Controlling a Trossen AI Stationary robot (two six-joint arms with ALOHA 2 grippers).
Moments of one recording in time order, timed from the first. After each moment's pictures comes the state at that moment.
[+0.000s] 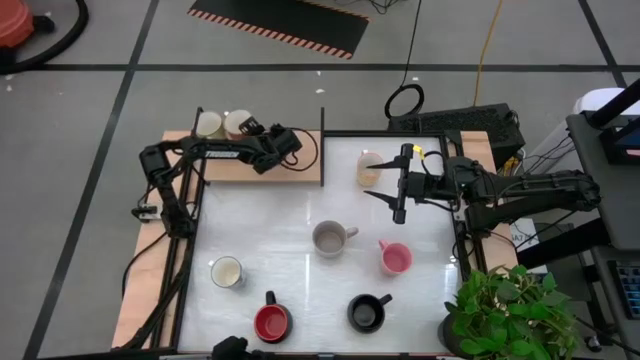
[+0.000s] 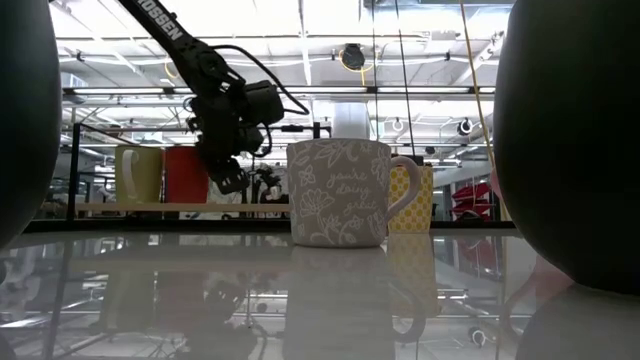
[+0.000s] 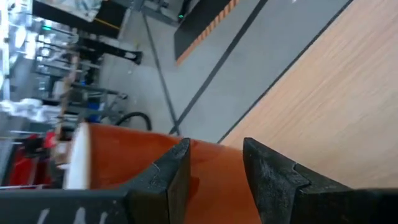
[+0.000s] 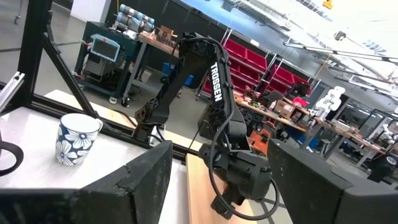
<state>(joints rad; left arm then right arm) 0.53 1.79 1.08 -0.45 -1.01 0.04 0.00 0.92 0.76 0.21 0.10 -0.43</state>
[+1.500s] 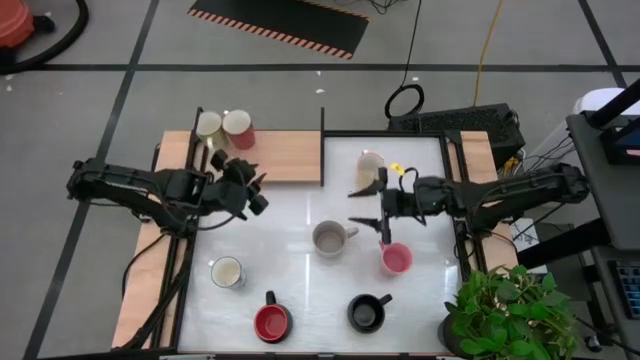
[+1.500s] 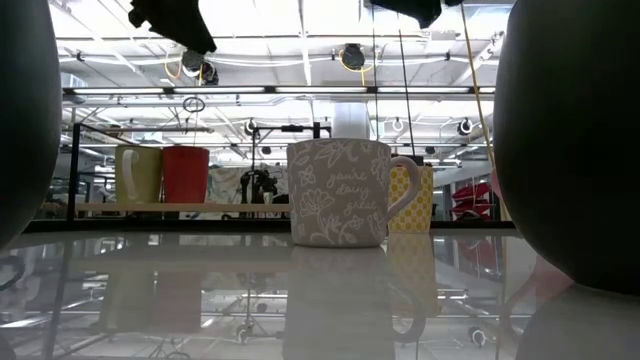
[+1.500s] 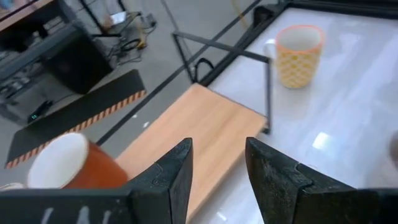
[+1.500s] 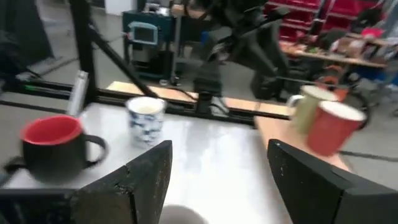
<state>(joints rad) -0.17 1.11 1.08 -0.81 -0.84 -0.43 0.13 1.11 0.77 0.19 0.12 -0.11</state>
